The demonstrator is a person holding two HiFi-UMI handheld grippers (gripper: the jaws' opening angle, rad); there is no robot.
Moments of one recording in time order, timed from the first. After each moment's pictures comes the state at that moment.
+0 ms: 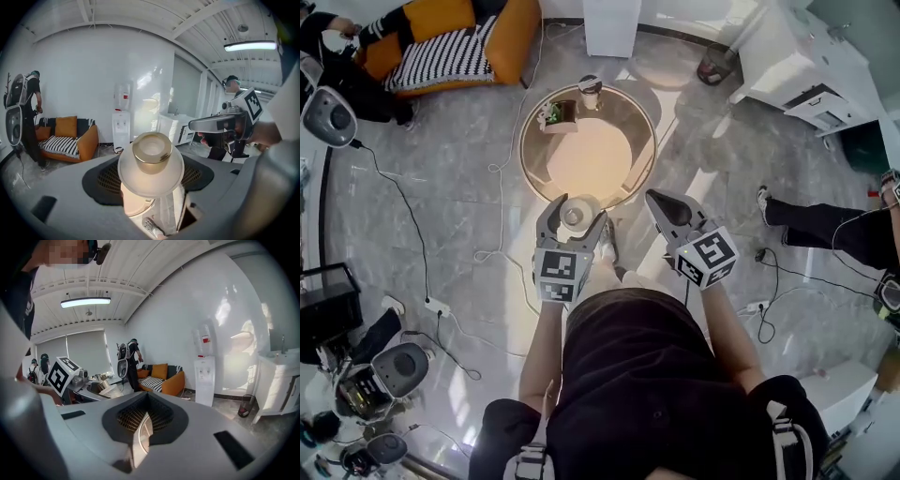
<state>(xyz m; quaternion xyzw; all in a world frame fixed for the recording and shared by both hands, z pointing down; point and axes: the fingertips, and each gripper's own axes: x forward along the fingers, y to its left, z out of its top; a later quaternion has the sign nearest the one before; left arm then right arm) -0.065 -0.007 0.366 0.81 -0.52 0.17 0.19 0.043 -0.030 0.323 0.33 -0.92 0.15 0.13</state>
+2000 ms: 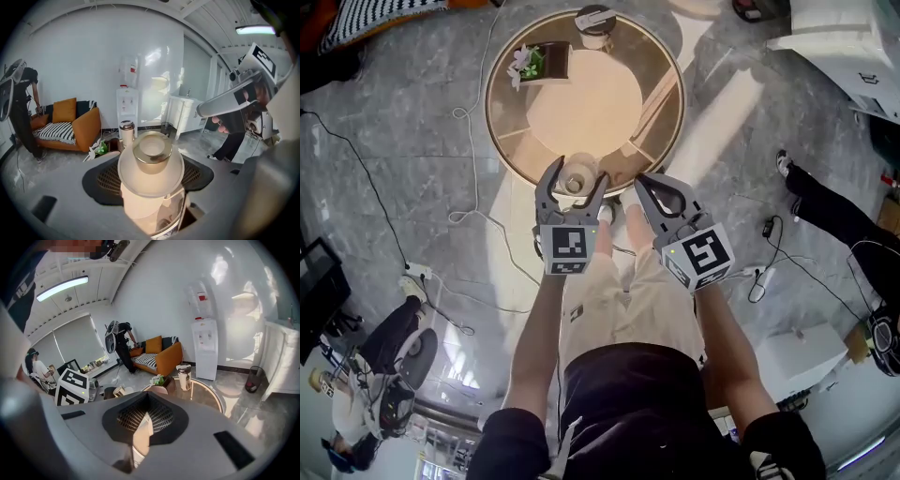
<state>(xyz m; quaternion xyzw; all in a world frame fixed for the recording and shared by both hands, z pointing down) -0.095 -0.168 0.637 0.80 -0.52 0.22 0.20 -0.019 -0.172 0.560 0.31 -0.89 0.25 0.23</state>
